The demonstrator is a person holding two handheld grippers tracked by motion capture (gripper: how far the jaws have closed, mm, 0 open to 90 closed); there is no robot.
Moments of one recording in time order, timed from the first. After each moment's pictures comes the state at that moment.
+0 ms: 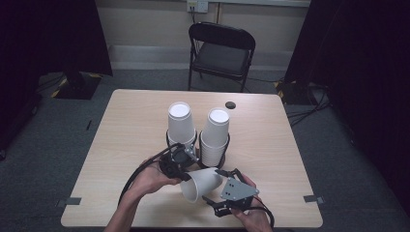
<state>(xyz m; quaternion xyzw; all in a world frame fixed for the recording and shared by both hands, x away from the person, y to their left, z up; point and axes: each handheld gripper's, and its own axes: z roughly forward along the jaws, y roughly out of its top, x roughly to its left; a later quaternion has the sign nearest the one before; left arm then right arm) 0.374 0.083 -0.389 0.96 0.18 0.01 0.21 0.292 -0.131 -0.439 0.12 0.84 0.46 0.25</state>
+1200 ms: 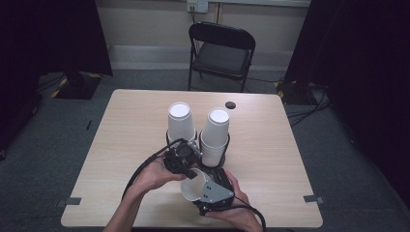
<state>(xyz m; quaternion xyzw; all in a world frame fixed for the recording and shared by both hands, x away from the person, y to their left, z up) 0.382 0.075 -0.382 0.95 0.20 -0.02 0.23 0.296 -0.085 -0.447 0.06 0.86 0.43 0.29</state>
